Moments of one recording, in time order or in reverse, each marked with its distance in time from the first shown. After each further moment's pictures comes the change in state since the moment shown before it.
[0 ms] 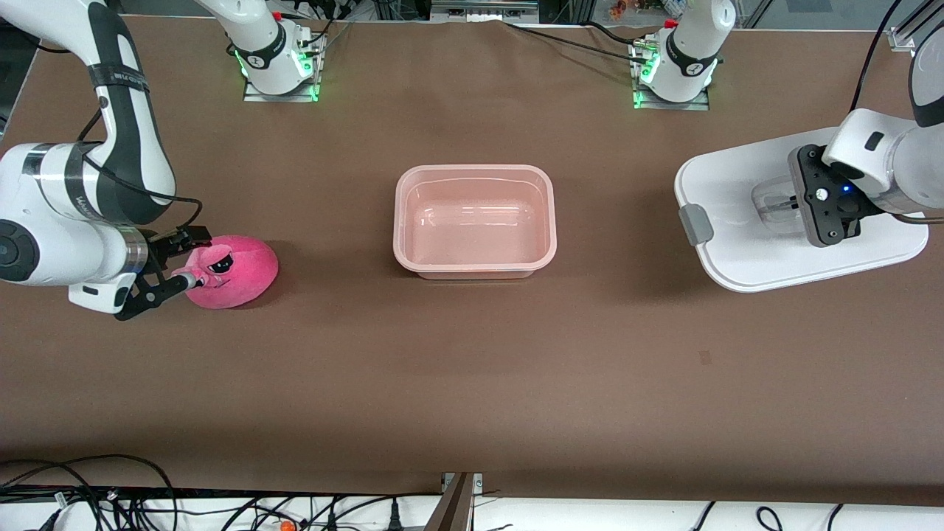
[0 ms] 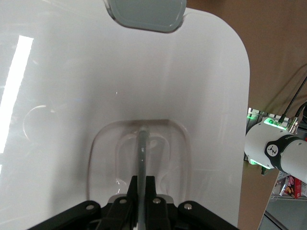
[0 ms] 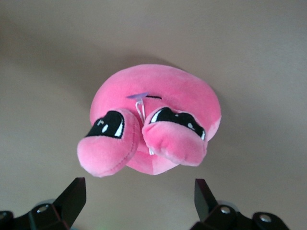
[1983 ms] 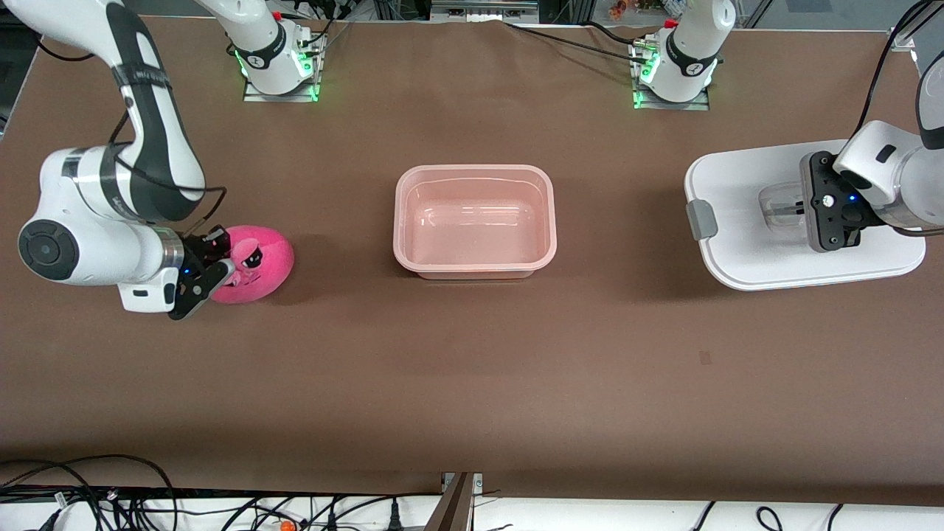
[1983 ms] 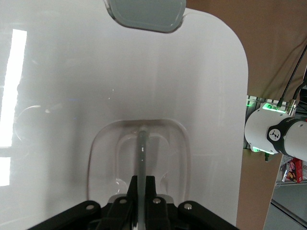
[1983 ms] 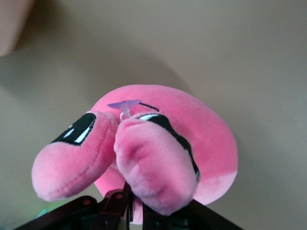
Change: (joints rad) left arm 0.025 0.030 0.003 0.000 0.000 0.000 0.104; right arm 0.006 -0.009 0.123 0.061 0.077 -0.072 -0.170
